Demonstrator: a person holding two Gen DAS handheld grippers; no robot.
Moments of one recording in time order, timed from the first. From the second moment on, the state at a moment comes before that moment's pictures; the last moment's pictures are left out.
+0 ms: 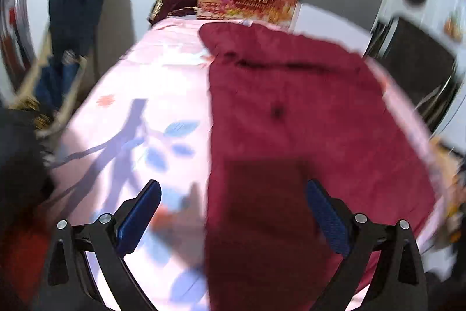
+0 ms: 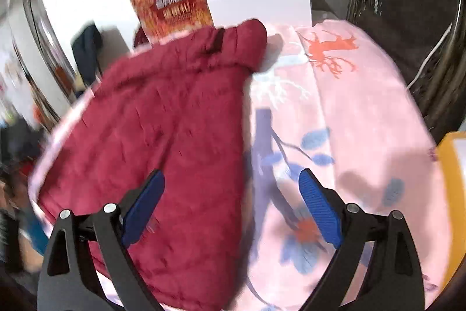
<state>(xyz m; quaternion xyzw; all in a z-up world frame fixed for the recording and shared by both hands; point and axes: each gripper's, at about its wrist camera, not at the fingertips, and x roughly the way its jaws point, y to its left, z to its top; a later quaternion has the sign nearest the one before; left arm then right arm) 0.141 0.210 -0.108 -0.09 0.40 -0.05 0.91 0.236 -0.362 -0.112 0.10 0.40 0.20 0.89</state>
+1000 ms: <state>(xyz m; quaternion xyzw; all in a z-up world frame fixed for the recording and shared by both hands) 0.096 0.192 -0.166 -0.18 0.43 -0.23 0.86 0.184 -0.330 -0.174 0.17 0.45 0.33 0.81</state>
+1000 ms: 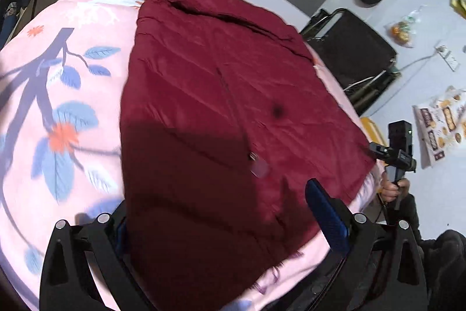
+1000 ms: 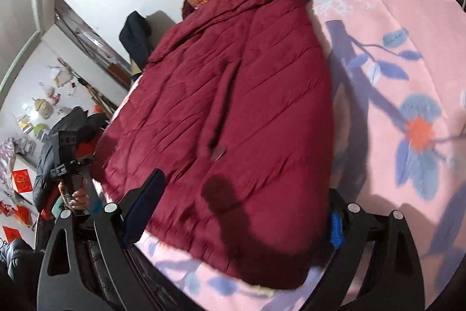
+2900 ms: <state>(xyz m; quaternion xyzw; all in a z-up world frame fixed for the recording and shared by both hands) 0.111 0.176 -0.141 -0.20 0.38 -0.25 0.87 0.163 -0.333 -0.139 0.17 0.39 0.36 0.83</state>
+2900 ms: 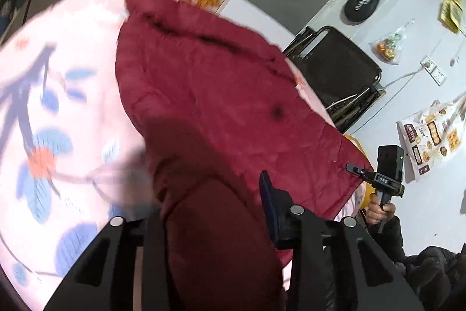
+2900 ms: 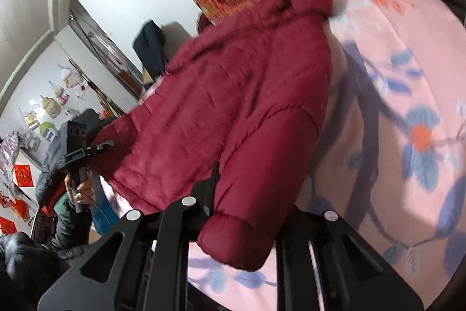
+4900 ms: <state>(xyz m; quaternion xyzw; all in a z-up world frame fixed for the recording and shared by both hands) 0.451 0.197 -0.131 -0.21 0.32 -0.08 0.92 0.540 -0.295 -0.152 0.39 0.35 0.32 0.79</state>
